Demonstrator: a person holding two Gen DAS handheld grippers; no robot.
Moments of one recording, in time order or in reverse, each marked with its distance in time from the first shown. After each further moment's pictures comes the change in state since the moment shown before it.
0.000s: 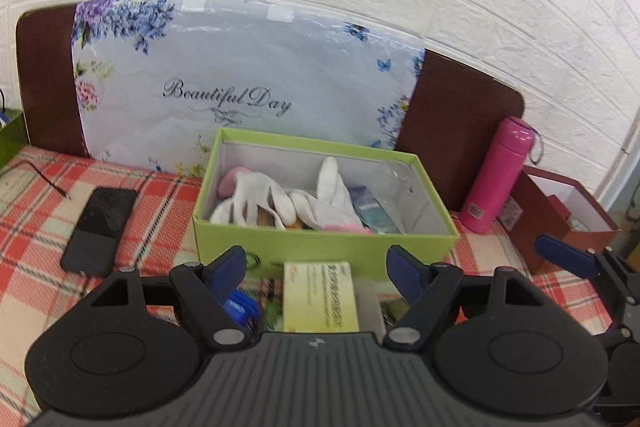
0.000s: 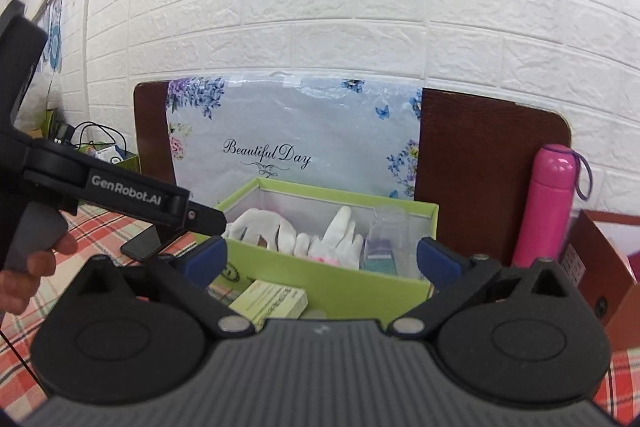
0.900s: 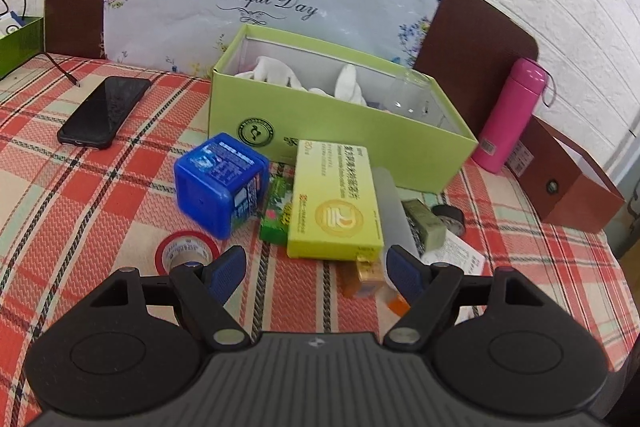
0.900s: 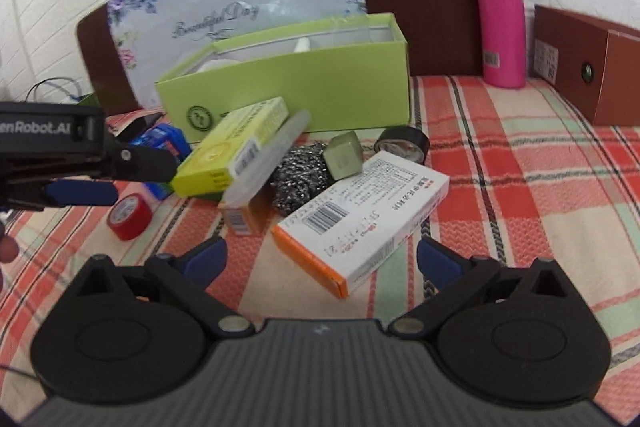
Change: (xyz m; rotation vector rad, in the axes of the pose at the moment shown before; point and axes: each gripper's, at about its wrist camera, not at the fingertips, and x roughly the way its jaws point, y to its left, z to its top) left arm 0.018 0.013 -0.085 -0.091 0.076 0.022; right arm 0.021 0.014 -0.123 0.274 0.272 -0.115
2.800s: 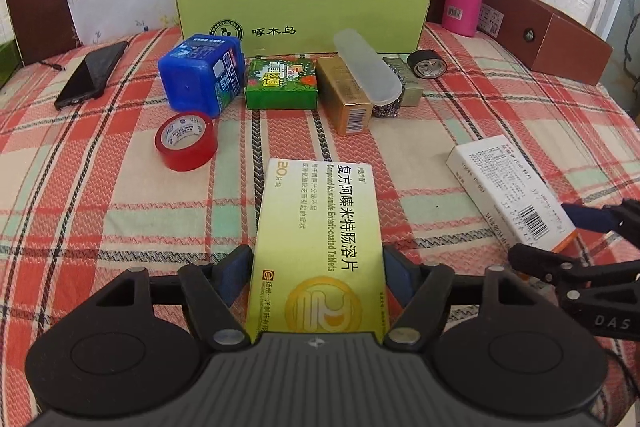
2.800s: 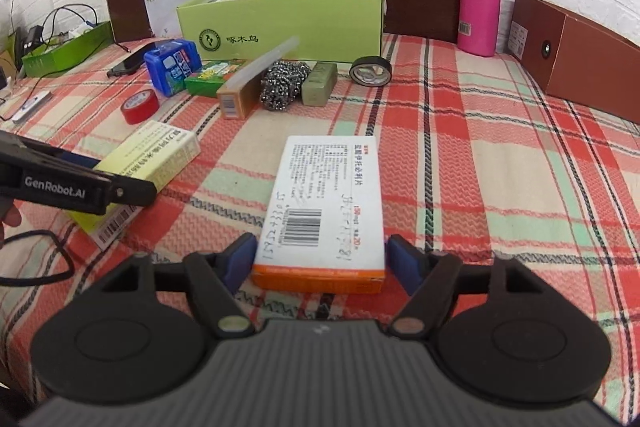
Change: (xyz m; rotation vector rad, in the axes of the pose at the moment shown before) left arm -0.023 -0.010 -0.079 0.297 0.172 0.036; right arm -0.080 -0.018 -0.052 -0.189 0.105 -0.048
